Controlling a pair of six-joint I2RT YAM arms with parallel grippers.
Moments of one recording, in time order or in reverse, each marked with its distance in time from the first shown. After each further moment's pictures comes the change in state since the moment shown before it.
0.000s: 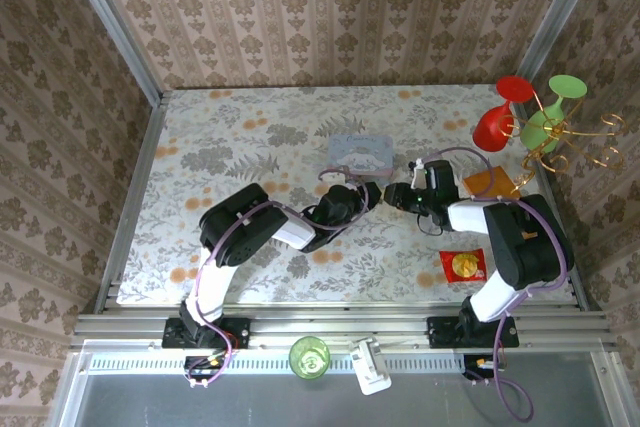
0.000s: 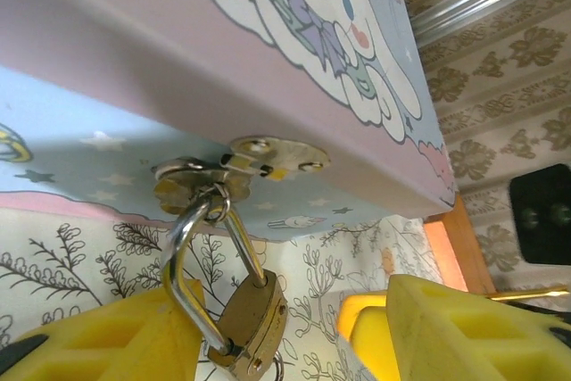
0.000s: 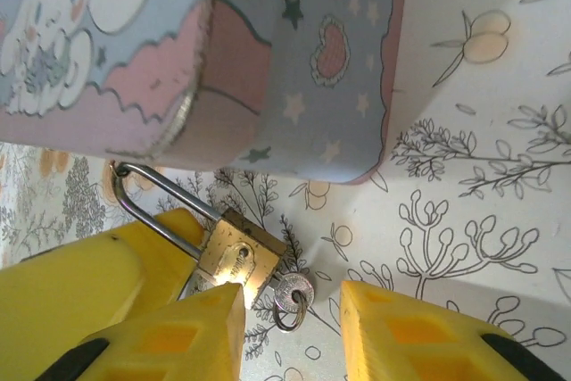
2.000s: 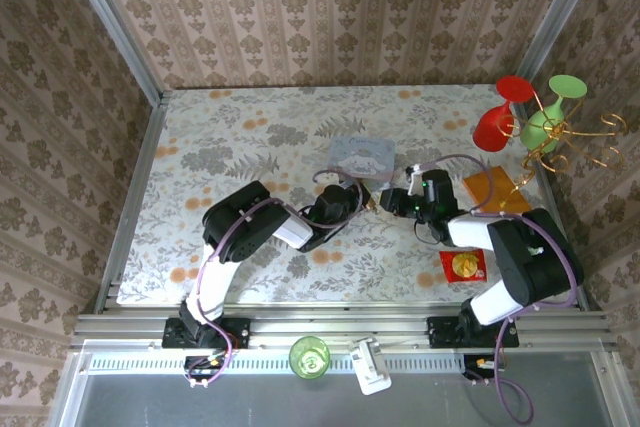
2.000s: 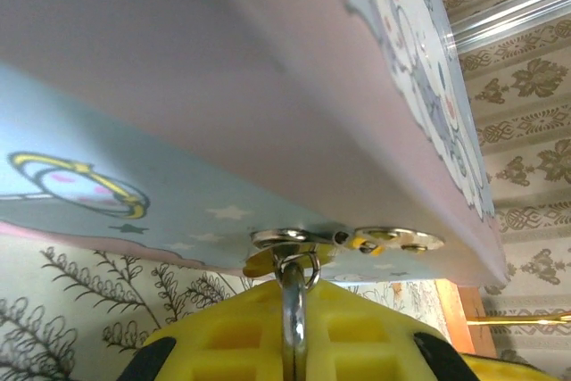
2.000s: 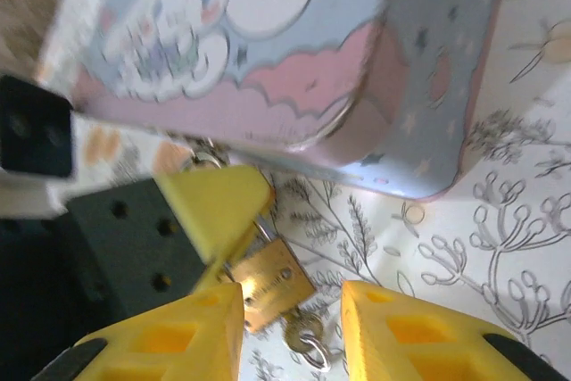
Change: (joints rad) left arm 0.041 0.031 -0.032 0.081 0.056 -0.099; right arm 0.092 -0.090 -0.116 0.133 0.061 0.000
